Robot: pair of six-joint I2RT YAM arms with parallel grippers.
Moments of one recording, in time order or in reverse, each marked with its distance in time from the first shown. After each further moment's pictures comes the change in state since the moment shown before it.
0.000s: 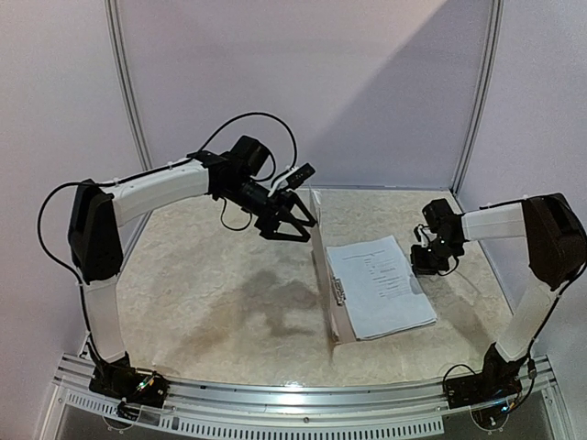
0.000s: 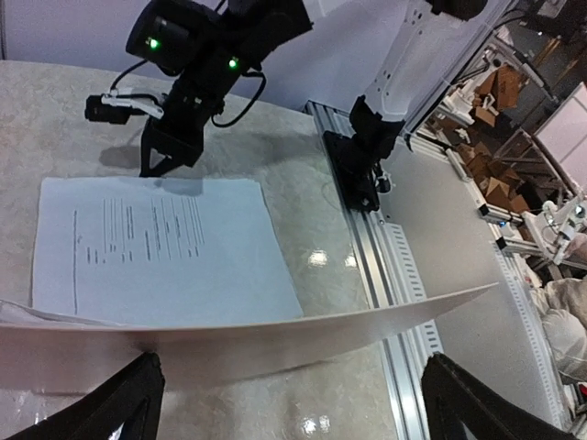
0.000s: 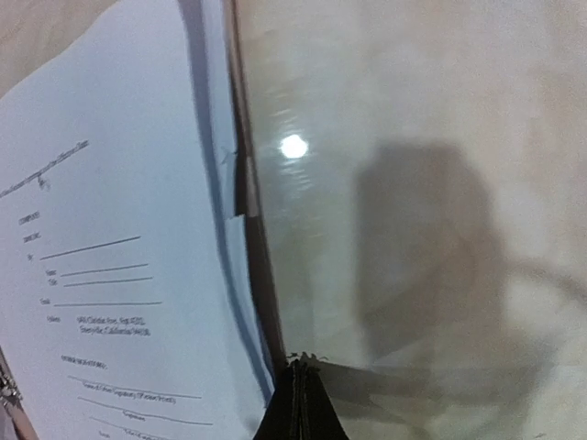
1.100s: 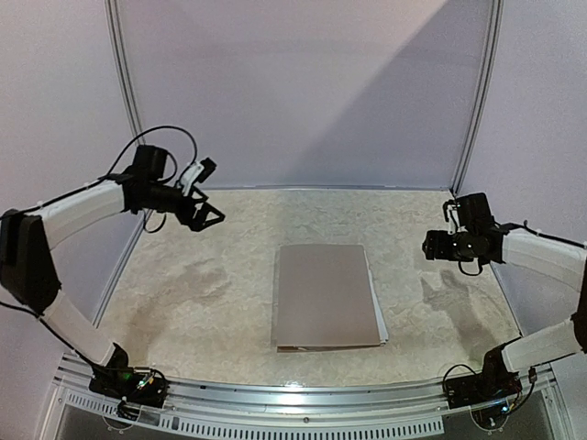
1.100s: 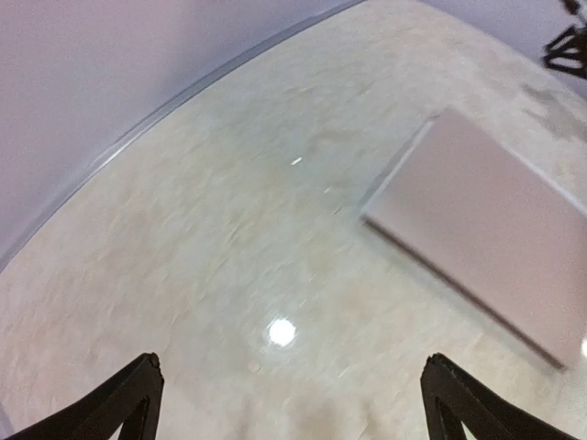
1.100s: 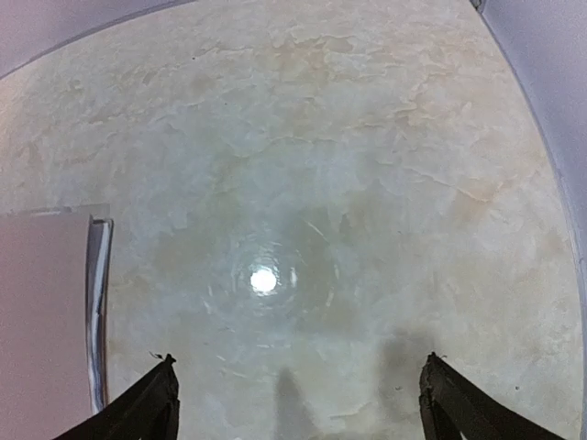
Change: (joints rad) left arm 0.392 -0.414 -0.501 0.279 -0.532 0.001; right arm -0.005 -0.453 -0.200 0.145 0.172 -0.010
